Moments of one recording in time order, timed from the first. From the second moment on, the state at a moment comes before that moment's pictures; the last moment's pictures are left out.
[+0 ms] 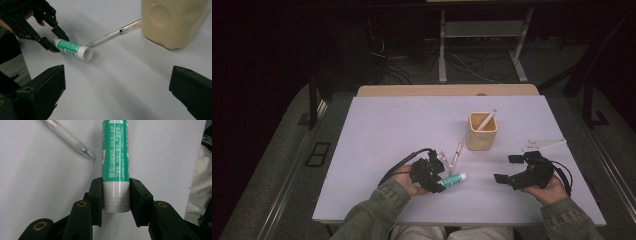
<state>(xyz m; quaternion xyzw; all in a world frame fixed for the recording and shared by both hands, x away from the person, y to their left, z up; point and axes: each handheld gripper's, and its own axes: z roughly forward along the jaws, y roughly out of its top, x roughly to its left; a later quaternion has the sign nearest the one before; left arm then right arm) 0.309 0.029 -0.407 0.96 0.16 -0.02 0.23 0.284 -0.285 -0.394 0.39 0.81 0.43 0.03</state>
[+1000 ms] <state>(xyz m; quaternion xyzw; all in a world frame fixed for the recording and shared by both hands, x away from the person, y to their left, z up) 0.337 0.036 -0.358 0.96 0.09 0.07 0.25 0.327 -0.233 -0.339 0.28 0.89 0.36 -0.01</state>
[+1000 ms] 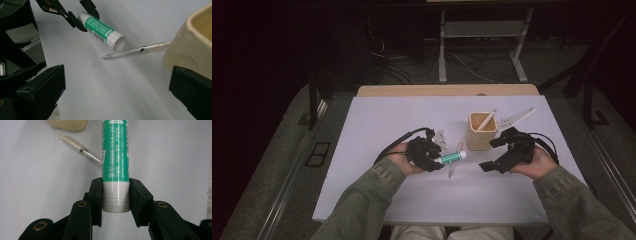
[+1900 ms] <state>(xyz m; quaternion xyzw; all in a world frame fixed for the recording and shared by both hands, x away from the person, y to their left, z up) 0.335 0.022 -0.353 0.95 -0.01 0.17 0.26 0.368 -0.198 -0.330 0.23 0.92 0.31 -0.07</state>
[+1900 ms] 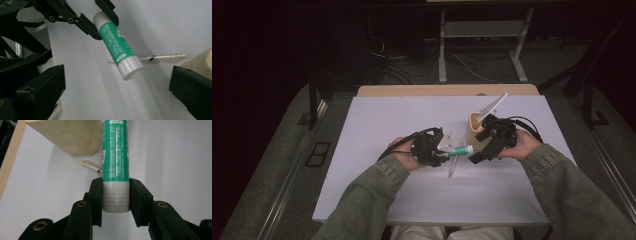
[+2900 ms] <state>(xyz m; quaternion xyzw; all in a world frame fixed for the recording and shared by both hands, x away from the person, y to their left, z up) 0.327 0.014 -0.357 0.94 -0.09 0.21 0.25 0.395 -0.167 -0.344 0.21 0.93 0.24 -0.15</state>
